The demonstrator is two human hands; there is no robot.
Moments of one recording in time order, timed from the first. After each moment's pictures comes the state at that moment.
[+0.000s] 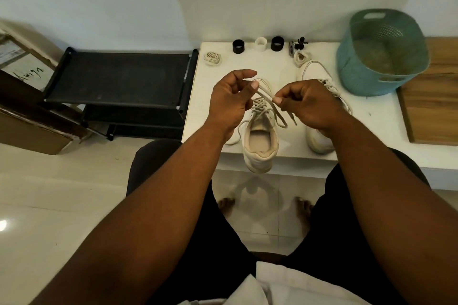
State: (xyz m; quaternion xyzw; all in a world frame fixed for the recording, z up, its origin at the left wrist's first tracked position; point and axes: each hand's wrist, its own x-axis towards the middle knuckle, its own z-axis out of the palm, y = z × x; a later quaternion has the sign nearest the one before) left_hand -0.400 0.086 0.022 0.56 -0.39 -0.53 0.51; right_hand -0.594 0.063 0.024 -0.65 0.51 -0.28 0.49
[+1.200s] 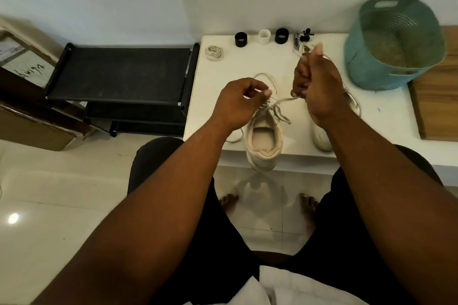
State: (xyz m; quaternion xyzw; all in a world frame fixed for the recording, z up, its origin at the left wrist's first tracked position) left_hand -0.394 0.072 -0.001 0.64 -0.55 -0.42 0.34; right_hand -0.577 0.046 0.019 -0.53 0.49 -0.46 0.52
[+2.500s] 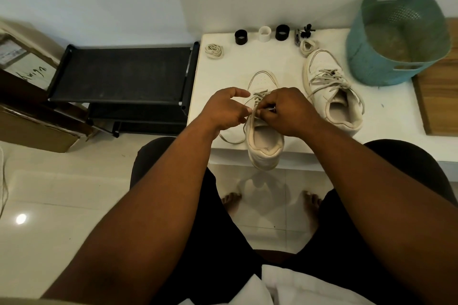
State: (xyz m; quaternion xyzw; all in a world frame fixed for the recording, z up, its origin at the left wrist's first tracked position) left_hand -0.370 0.080 0.006 0.69 -0.44 -0.53 0.23; right_hand -0.552 0.057 -0.020 -0.80 0.51 -0.14 0.27
